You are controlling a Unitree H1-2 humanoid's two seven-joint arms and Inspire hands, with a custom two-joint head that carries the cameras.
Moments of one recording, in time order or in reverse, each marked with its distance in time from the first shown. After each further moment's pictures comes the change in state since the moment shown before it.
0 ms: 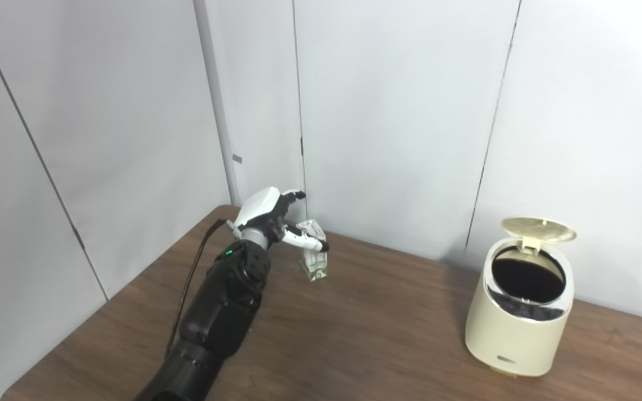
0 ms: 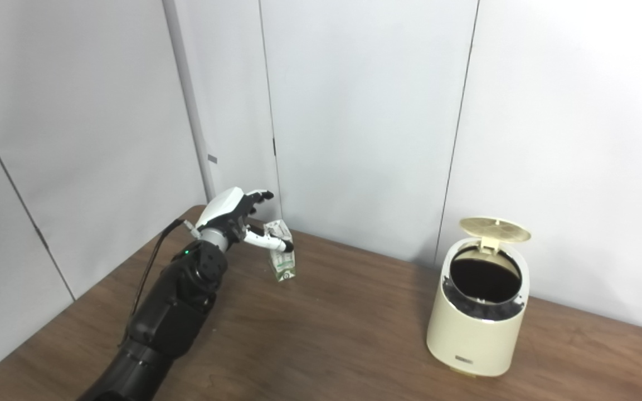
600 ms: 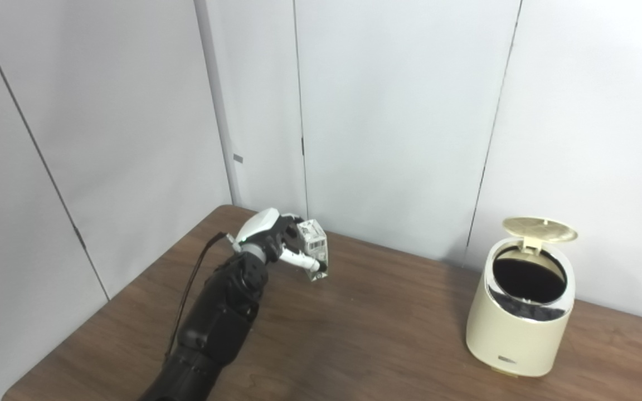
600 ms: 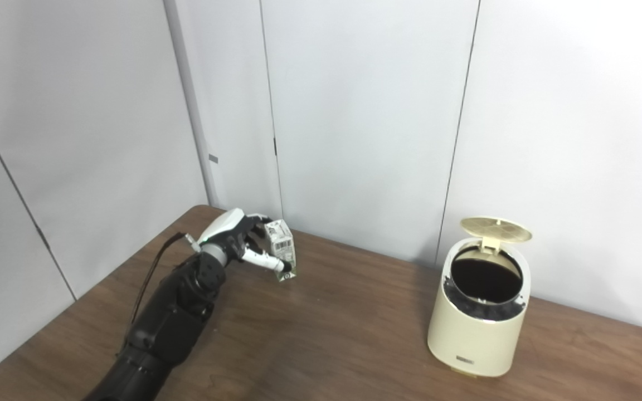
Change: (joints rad) left arm 0.027 0.002 -0.006 0.054 -0.020 0.000 -0.040; right arm 0.000 -0.002 0.003 0.002 -0.006 -0.001 0.029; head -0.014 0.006
